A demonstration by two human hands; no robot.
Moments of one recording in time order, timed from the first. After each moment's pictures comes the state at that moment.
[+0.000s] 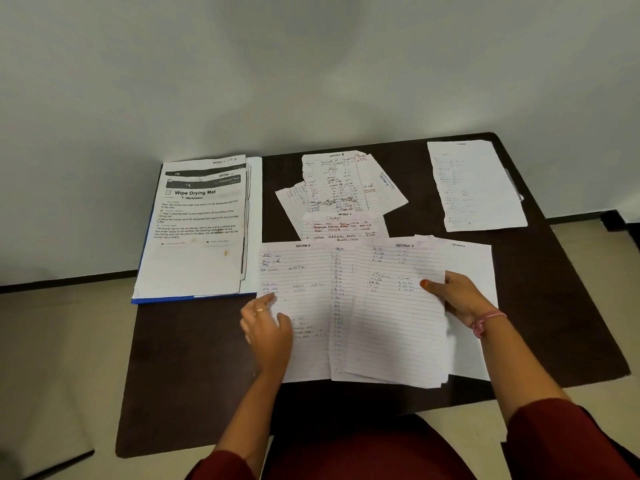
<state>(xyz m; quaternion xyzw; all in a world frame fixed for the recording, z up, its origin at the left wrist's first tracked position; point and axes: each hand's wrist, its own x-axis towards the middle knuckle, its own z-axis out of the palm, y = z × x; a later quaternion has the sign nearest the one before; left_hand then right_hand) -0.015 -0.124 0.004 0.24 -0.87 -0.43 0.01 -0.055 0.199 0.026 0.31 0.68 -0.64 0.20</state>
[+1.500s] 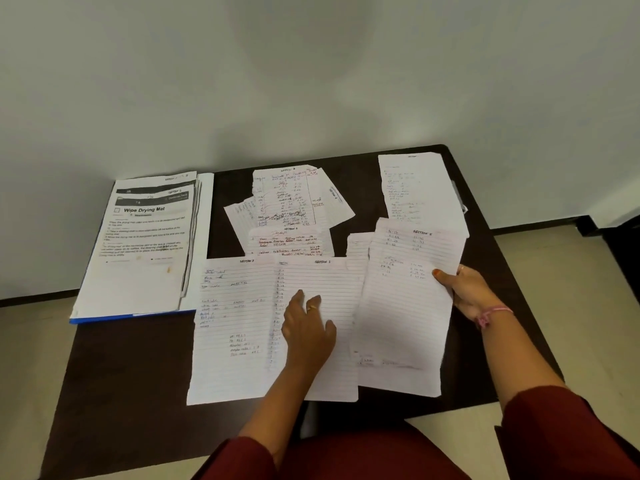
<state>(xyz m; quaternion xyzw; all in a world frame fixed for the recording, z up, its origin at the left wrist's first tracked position) -0.022 0.047 0.021 0.07 -0.94 -0.29 -0.15 -0.068 0.329 0.046 0.35 0.61 -0.70 0.12</state>
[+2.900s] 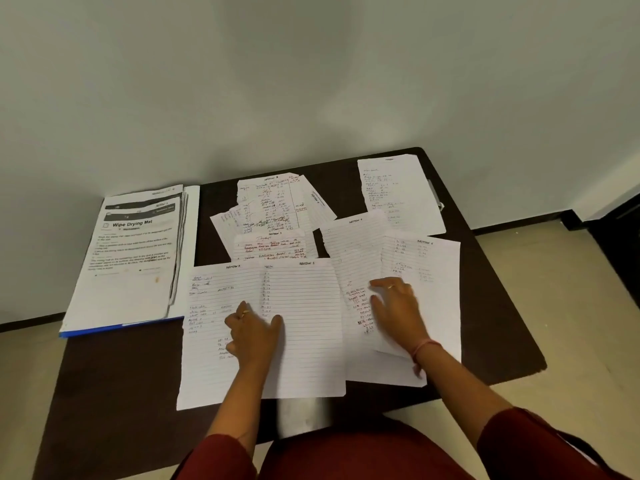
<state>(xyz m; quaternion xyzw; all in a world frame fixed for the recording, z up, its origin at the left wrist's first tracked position) -0.031 -0.002 0.018 0.27 -0.91 -0.30 -0.13 -0.019 0.256 -0.006 0.07 0.95 -0.31 0.02</state>
